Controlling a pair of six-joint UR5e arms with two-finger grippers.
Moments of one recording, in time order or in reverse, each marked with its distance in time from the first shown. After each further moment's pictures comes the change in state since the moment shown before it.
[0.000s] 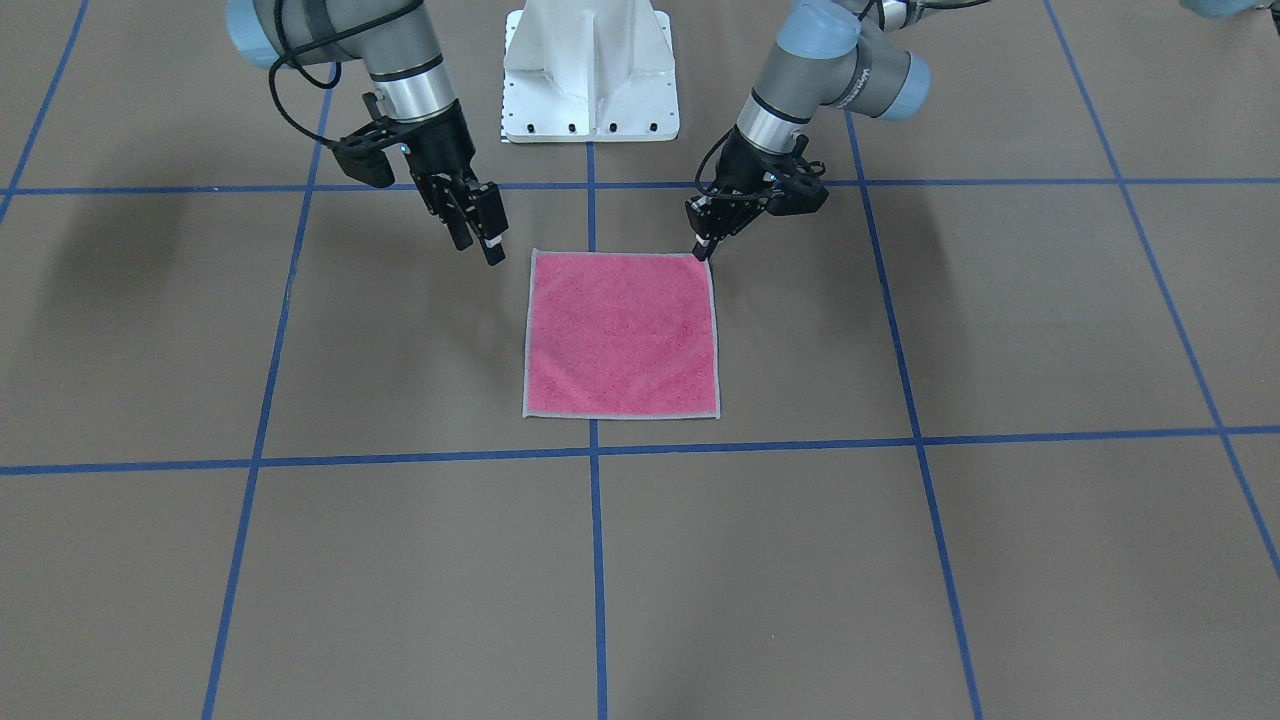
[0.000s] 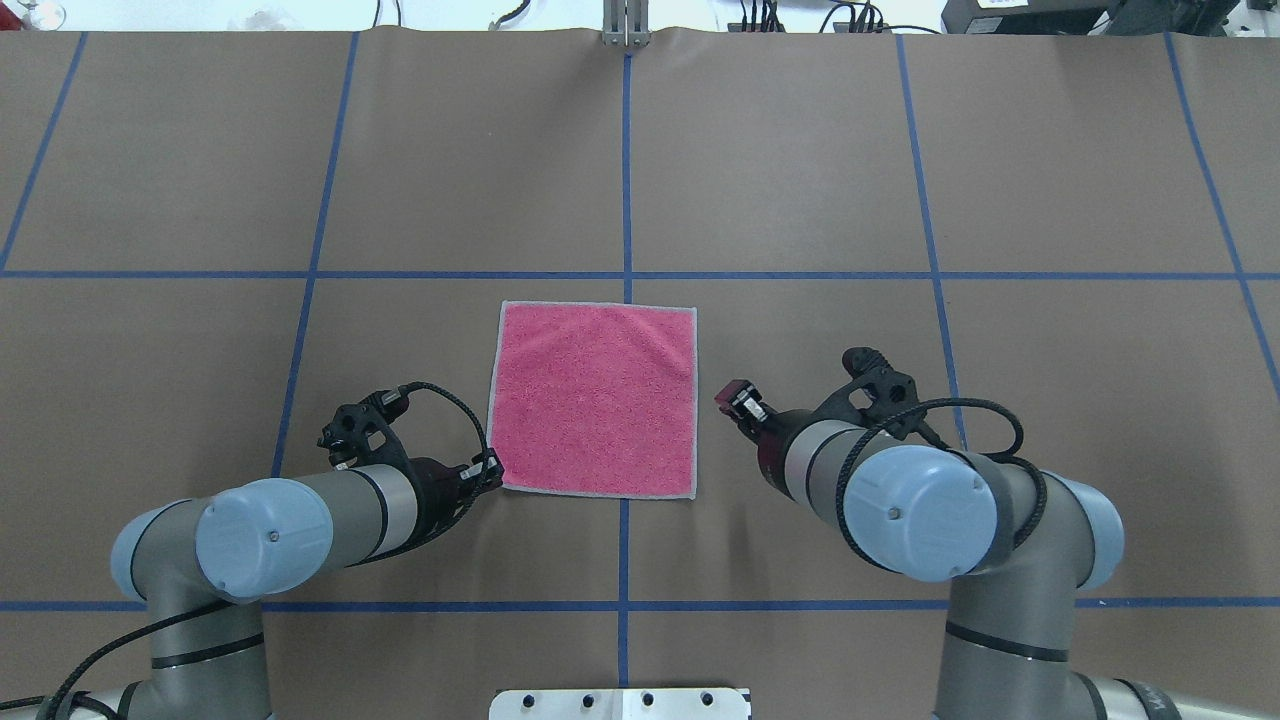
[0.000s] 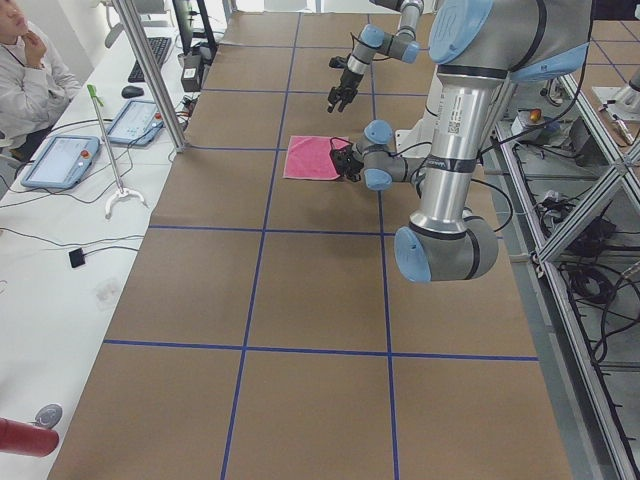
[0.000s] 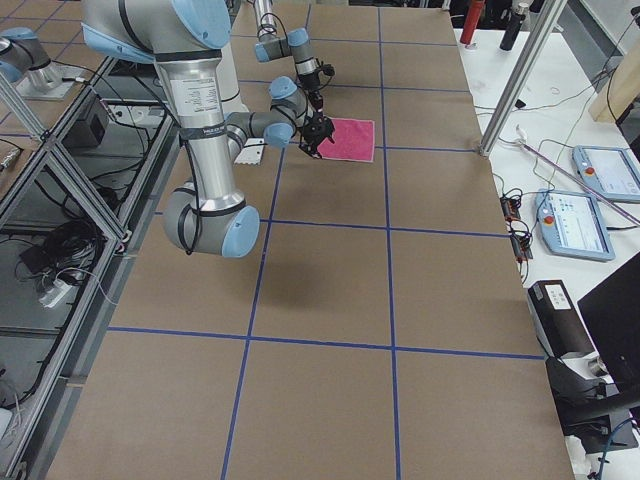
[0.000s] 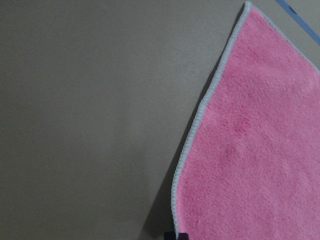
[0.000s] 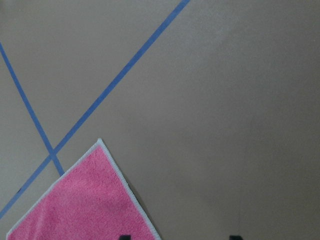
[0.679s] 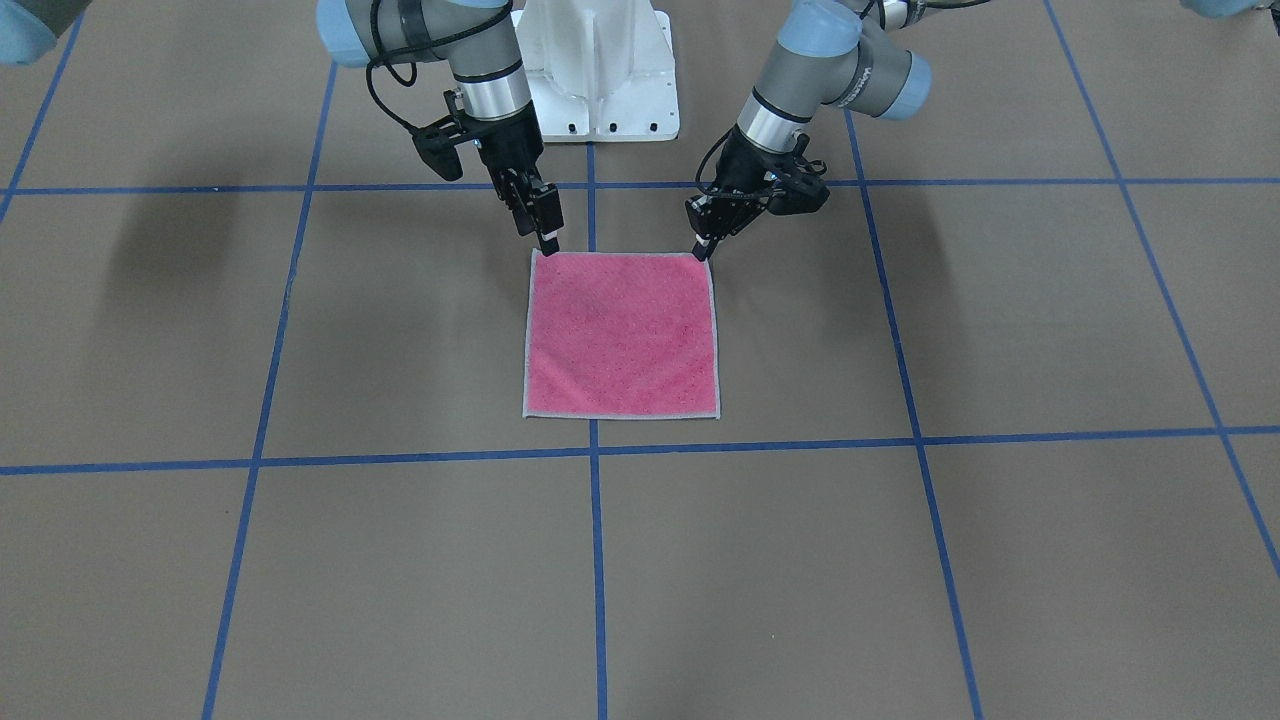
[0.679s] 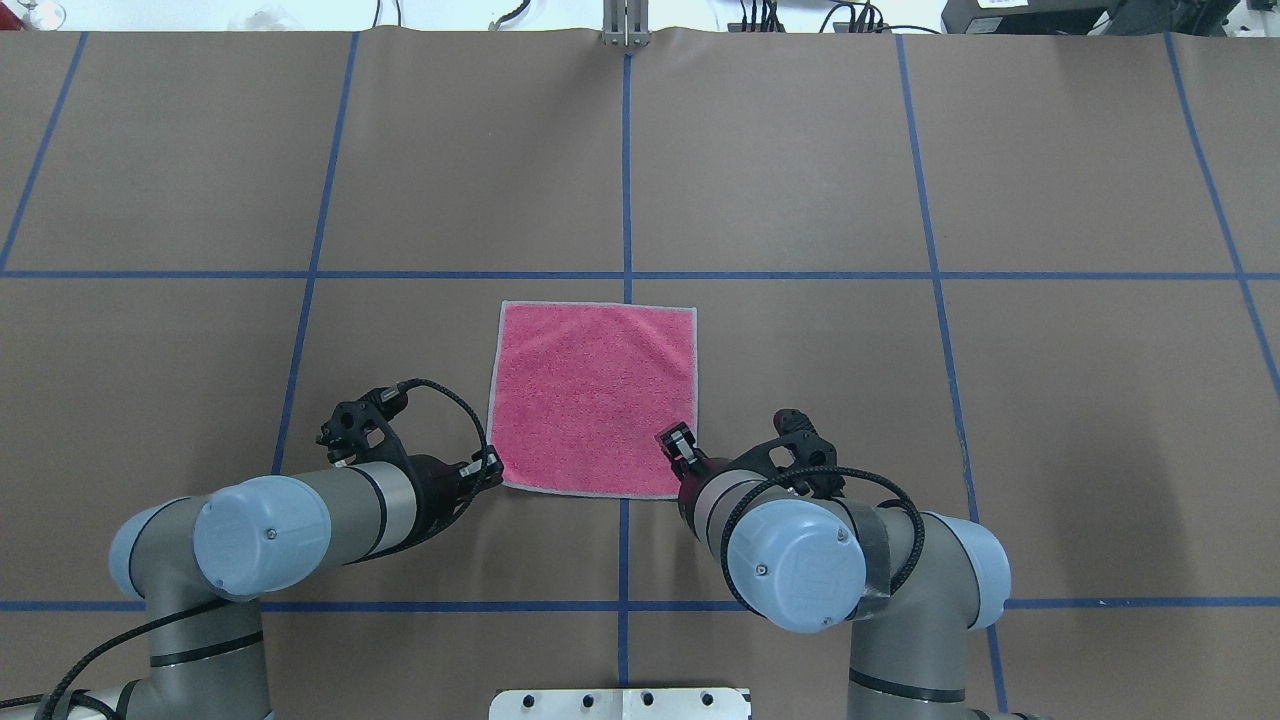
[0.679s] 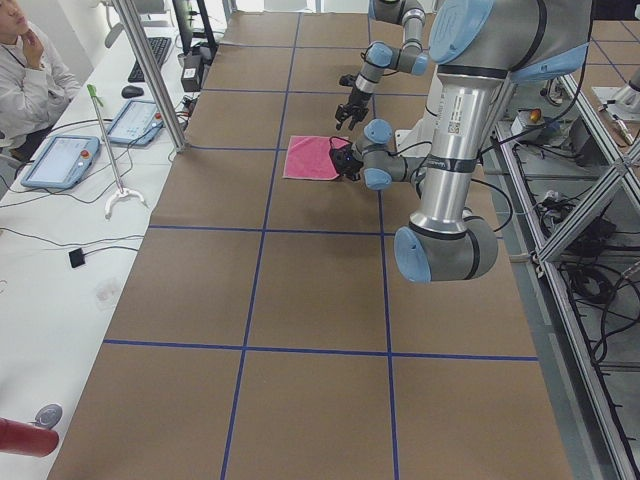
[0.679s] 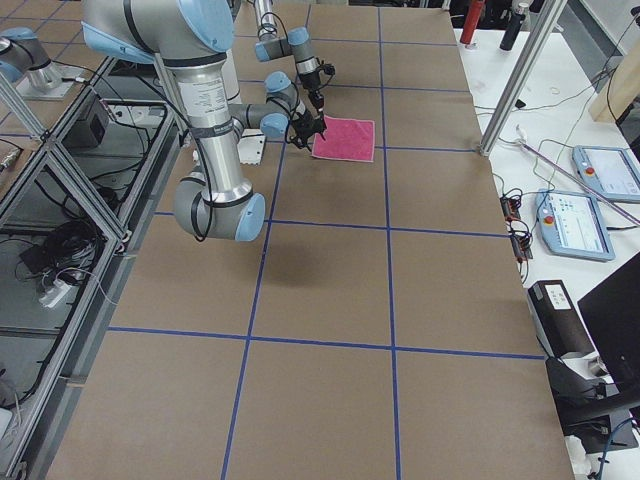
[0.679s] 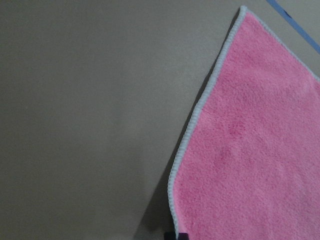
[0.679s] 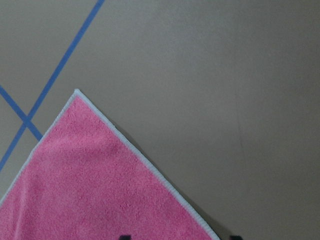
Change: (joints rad) left arm -0.003 0.000 -0.004 0.000 0.000 0.000; right arm -0.077 0.111 -0.108 -0.039 -0.044 0.226
